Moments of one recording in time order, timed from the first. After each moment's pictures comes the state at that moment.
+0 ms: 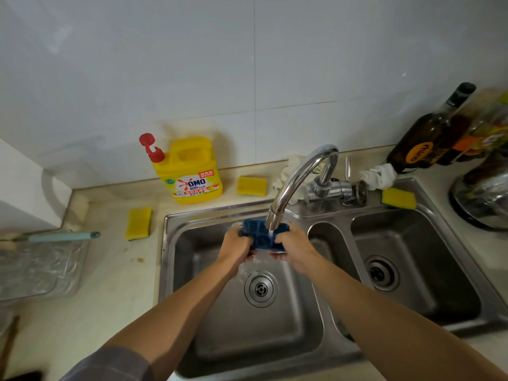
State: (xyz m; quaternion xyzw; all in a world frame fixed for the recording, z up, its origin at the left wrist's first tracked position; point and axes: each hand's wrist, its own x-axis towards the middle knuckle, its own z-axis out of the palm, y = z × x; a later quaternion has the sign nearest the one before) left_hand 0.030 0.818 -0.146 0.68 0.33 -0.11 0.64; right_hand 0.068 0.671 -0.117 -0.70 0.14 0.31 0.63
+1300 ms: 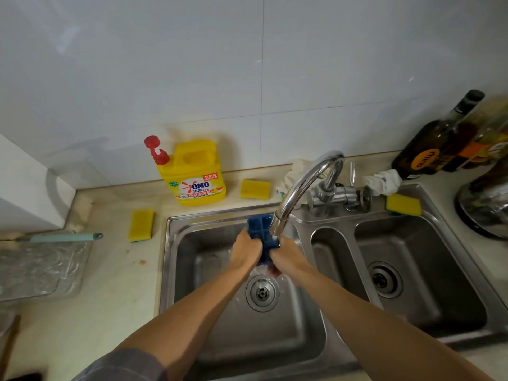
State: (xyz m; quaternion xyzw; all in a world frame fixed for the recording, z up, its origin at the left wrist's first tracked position) left_hand 0.040 0.801 -0.136 0.74 0.34 -0.10 0.57; right_hand 0.057 0.684 -0.129 -0.81 0.05 0.33 0.49
